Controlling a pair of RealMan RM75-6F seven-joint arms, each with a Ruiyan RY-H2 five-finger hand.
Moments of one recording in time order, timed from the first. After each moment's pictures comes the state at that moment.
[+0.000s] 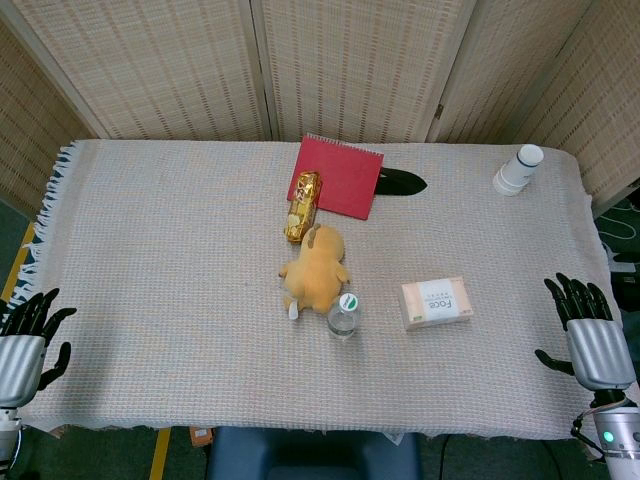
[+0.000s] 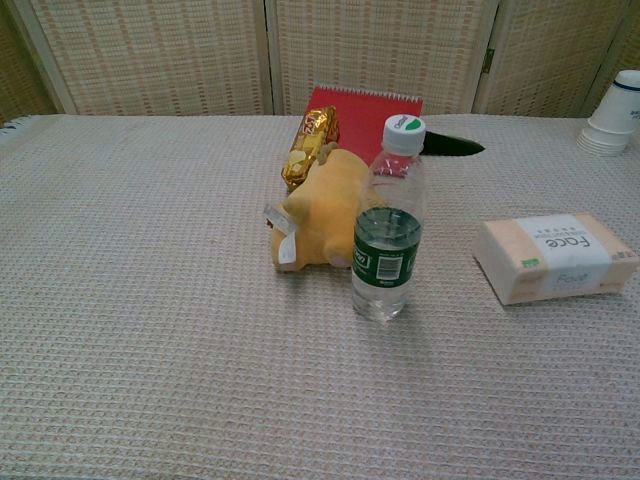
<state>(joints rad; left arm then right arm) -0.11 -1.14 -0.05 -1.54 1.51 1.49 0.08 0.09 -1.11 0.07 -1.64 -1.44 1.43 -0.13</state>
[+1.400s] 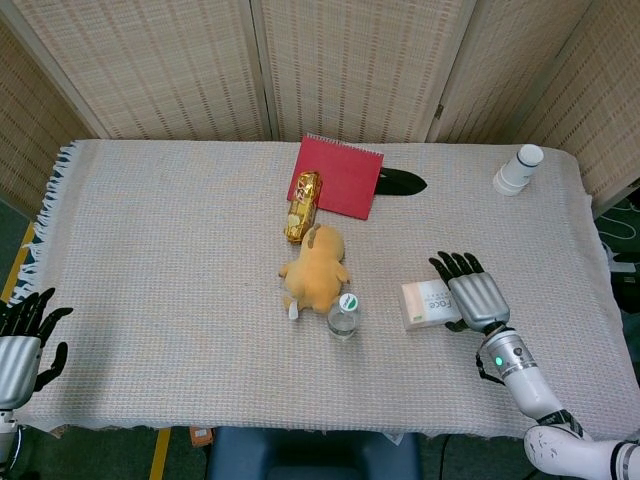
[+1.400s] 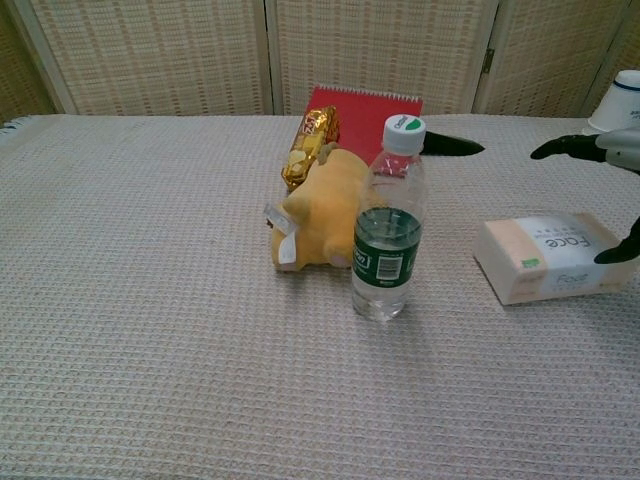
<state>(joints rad) -0.10 -1.13 -0.05 -1.56 1.51 1.51 0.08 0.50 -1.24 0.18 -1.73 -1.05 0.96 -0.52</state>
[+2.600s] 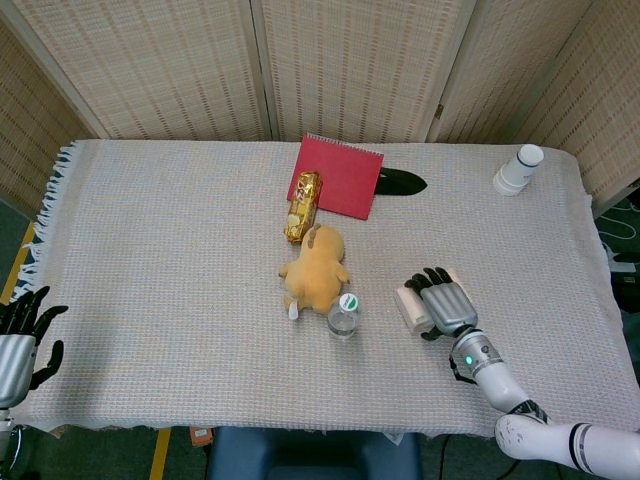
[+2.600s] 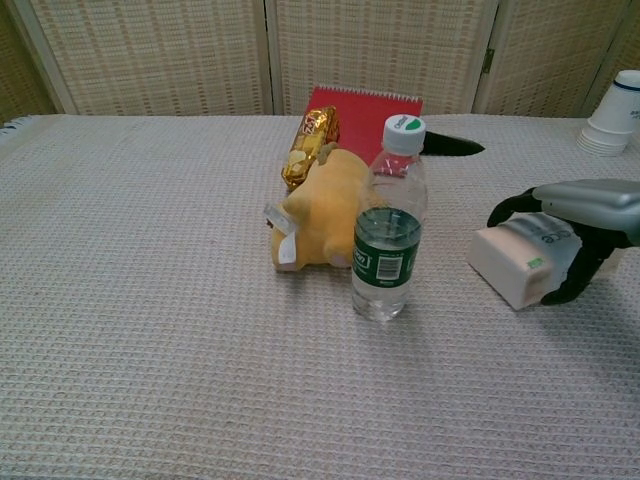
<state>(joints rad) -0.10 -1.12 -0.06 -1.55 1.51 1.51 0.05 0.62 -1.38 0.10 -1.61 -0.96 0.91 -0.47</state>
